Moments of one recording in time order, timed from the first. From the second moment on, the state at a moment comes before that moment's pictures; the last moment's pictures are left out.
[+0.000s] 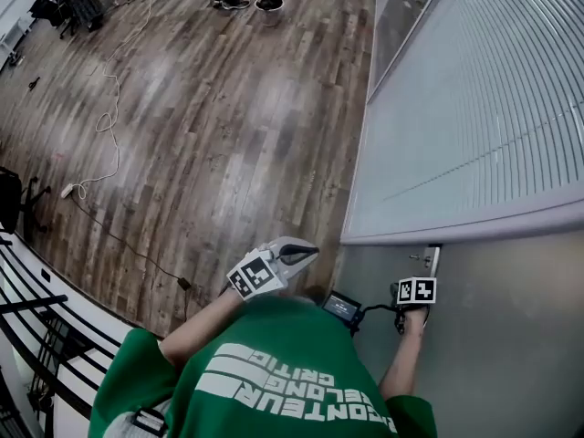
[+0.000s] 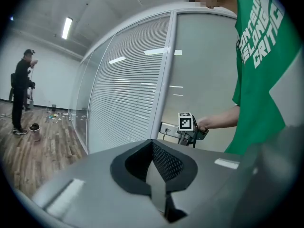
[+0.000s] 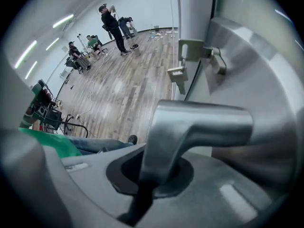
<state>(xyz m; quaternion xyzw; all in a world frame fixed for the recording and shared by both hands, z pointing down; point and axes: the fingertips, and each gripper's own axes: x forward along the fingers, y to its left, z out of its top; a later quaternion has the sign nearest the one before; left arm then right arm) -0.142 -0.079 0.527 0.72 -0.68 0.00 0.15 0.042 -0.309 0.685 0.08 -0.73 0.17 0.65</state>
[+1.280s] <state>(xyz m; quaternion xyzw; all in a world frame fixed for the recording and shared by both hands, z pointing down) -0.112 -0.114 0.547 0.75 -0.63 0.02 0.17 -0.006 -0.333 0.690 0.15 -0.90 0.05 0.41</state>
